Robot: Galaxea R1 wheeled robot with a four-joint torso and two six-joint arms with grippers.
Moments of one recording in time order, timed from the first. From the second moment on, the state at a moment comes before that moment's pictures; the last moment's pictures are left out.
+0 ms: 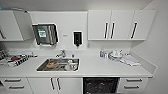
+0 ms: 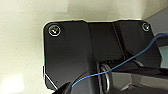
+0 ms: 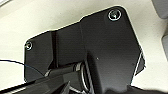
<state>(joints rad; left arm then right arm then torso) 1.53 3.06 -2.81 0.25 -0.11 -0.20 -1.59 3.08 -2.81 -0.04 0.18 0.20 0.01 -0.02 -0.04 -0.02</state>
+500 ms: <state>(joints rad) 1.51 3.06 -2.81 0.25 -0.11 -0.20 -1.56 3.07 -2.81 0.16 0.18 -0.02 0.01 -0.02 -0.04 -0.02</state>
